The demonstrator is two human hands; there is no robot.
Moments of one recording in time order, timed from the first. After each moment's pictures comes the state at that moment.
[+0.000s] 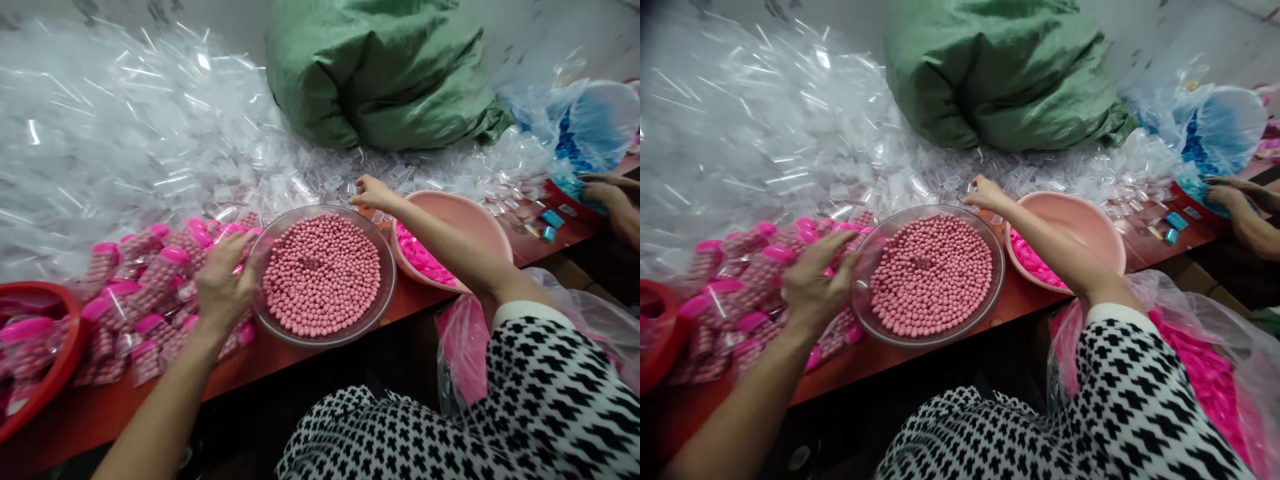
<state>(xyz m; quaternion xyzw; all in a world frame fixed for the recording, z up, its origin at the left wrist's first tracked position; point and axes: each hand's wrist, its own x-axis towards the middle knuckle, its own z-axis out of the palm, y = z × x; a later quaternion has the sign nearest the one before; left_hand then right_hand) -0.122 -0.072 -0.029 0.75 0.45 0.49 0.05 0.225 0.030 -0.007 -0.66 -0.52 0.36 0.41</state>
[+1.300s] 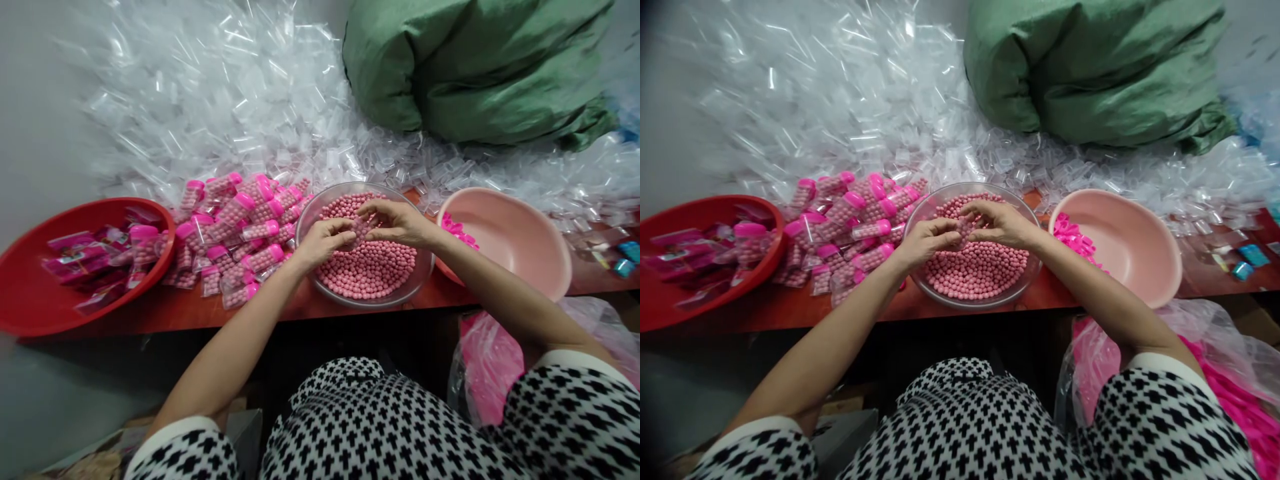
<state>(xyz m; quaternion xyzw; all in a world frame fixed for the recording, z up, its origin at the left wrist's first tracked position) -0.071 -0.083 -0.040 0.56 0.33 0.38 0.66 0.149 -0.078 0.011 -0.35 -0.80 0.40 0.28</state>
